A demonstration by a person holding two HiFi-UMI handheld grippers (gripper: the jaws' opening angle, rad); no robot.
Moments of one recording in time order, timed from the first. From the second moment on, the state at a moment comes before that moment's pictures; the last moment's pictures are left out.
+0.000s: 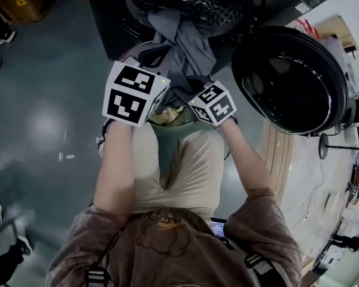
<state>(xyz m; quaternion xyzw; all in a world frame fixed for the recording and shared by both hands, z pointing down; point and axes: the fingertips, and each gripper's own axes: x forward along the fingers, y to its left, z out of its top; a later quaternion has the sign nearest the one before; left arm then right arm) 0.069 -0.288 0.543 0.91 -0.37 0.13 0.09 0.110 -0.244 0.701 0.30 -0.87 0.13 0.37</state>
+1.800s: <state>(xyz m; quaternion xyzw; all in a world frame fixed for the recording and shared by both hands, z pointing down) 0.066 -0.288 0.542 0.92 -0.36 0.14 0.09 0.178 -0.449 0.731 0.55 -0.76 0.11 0.34</state>
